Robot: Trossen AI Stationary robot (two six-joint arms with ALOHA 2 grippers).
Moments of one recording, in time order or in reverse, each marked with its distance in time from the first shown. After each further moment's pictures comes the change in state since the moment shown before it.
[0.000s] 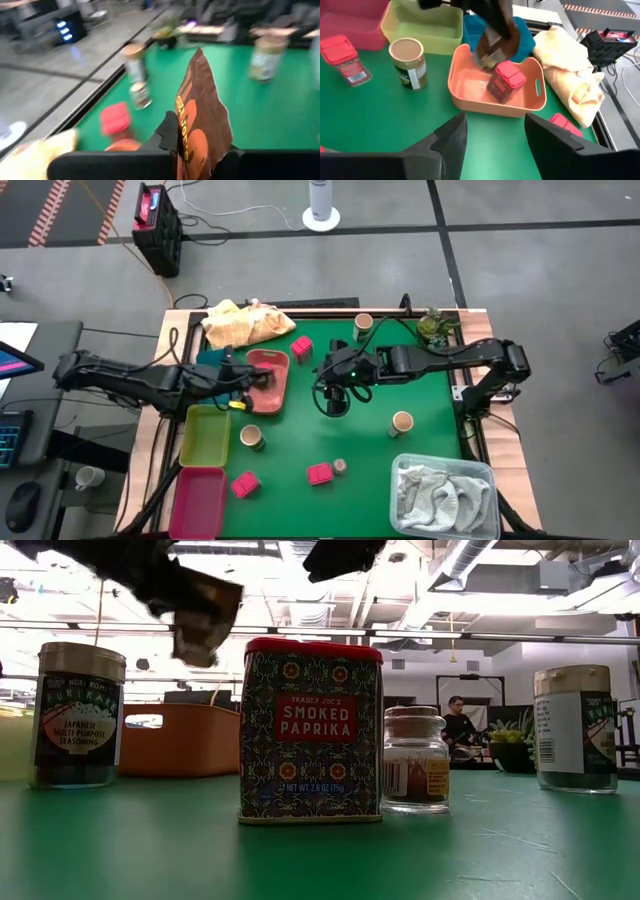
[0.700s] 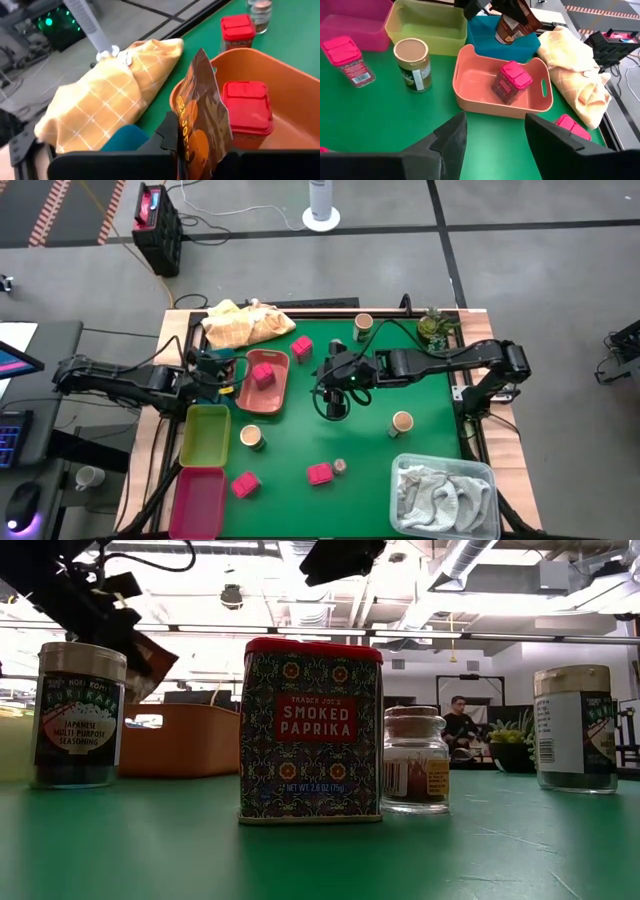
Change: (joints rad) left arm 0.000 -0.164 -0.057 -0.624 -0.359 -0.462; right arm 0.012 0.000 -0.028 0.037 0.000 0.014
